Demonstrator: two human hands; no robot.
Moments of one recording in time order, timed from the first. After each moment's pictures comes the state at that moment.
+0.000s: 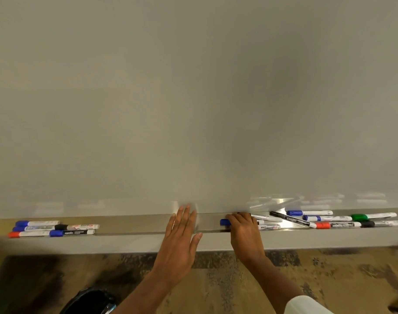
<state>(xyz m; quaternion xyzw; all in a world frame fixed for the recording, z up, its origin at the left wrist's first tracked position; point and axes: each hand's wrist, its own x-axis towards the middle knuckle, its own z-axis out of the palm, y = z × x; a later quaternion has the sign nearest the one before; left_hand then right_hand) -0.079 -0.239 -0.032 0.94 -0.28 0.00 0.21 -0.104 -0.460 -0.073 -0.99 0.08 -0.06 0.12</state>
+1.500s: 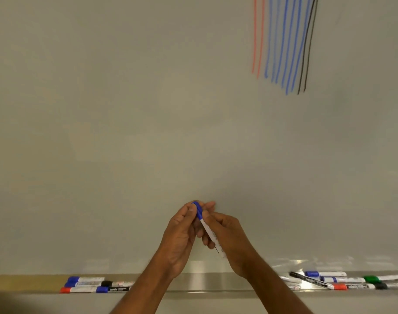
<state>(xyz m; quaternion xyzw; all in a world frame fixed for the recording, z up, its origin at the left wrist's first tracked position) -0.055 -0.185 0.257 0.56 -0.10 -0.15 0.81 -0.095 -0.318 0.263 -0.68 0.01 -0.01 0.73</state>
